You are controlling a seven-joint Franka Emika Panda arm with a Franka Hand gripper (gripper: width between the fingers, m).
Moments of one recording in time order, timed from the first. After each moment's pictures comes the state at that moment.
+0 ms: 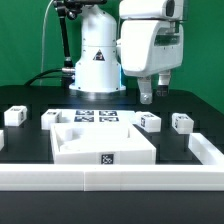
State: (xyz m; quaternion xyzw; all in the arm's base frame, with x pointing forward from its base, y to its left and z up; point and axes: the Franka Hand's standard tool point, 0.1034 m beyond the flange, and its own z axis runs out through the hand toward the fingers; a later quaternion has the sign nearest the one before) arm 0.556 0.062 0.105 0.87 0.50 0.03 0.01
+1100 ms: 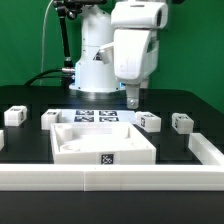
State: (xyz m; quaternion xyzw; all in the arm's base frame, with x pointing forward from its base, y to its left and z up) arm 0.526 0.027 0.088 0.79 0.61 0.01 0.01
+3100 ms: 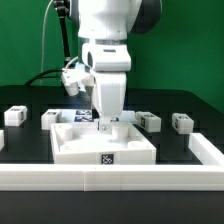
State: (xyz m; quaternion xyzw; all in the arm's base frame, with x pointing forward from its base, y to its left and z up) arm 0.449 -0.026 0.019 0.65 0.76 -0.02 -0.02
